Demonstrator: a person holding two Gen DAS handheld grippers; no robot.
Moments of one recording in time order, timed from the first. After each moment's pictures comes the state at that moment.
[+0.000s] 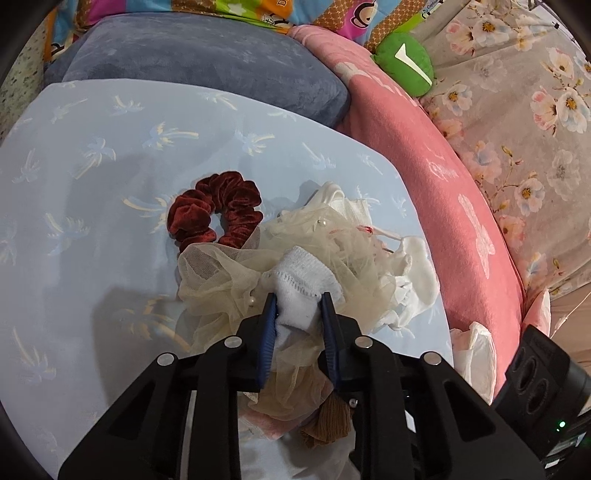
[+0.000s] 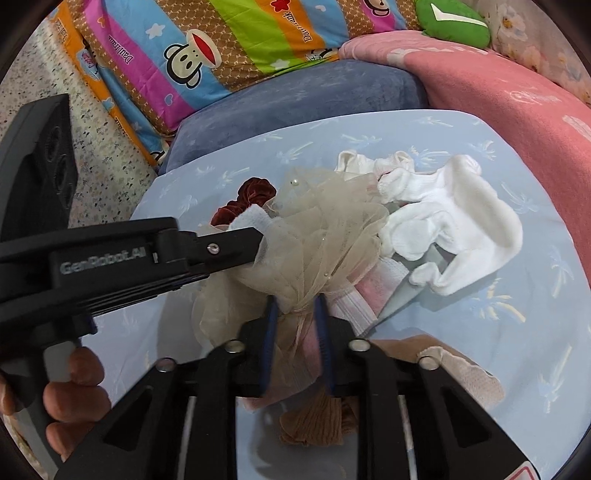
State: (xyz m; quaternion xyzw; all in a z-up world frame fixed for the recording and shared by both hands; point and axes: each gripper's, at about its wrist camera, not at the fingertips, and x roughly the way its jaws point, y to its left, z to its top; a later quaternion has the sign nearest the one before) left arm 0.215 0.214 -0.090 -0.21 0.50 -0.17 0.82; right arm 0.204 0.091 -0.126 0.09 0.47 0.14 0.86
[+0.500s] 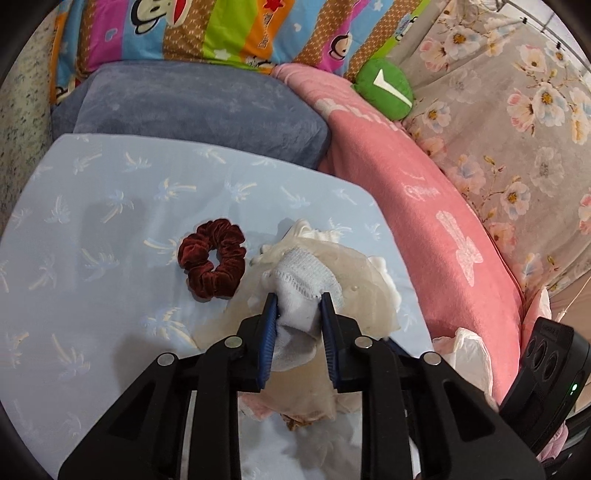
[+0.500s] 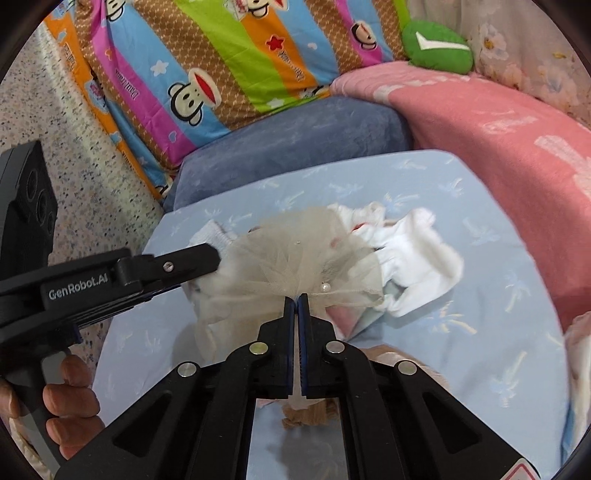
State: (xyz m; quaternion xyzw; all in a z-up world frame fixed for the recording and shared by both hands) left arm 0.185 0.206 -0.035 -0.18 0.44 -0.17 0.86; right arm 0.169 0.059 -0.060 0.10 0.41 0.11 0.90
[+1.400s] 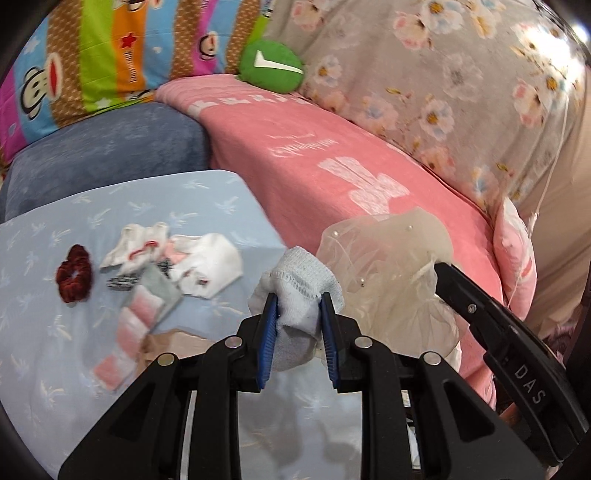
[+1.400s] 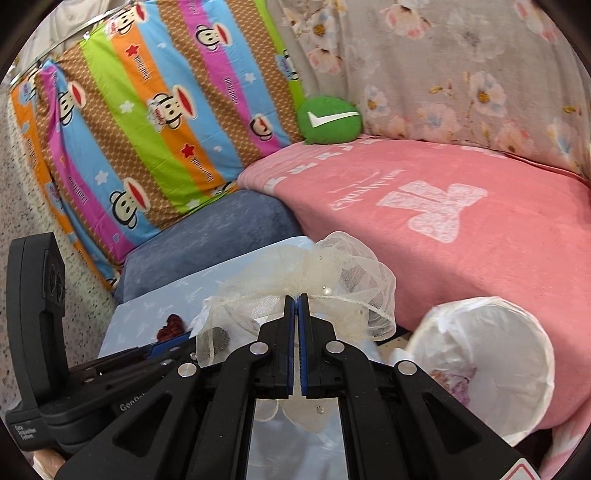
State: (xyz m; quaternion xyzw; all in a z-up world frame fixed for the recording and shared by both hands) left arm 0.116 0.023 0.008 -0.05 0.41 -0.29 0.86; right arm 0.057 -0.127 0.032 0.15 0.29 -0.04 0.94
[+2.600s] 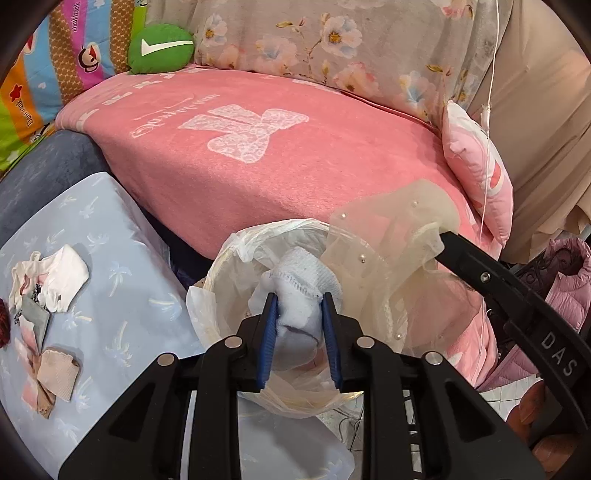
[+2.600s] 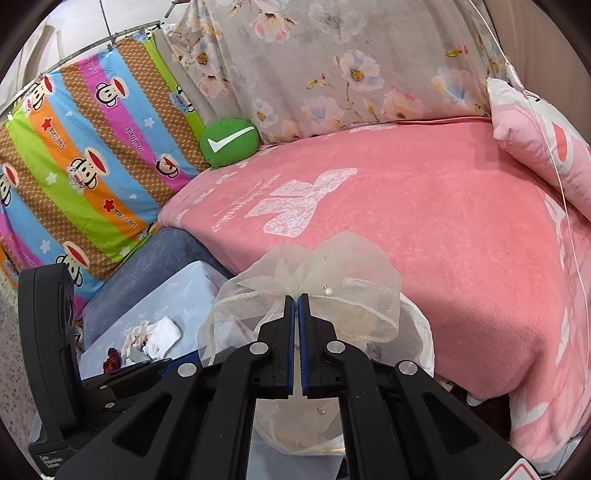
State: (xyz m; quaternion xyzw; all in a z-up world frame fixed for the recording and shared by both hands) left arm 0.056 -0.154 -0.014 0.07 0.43 -0.38 0.81; right arm -0.032 -0.289 0.003 0.24 0.28 -0.15 0.92
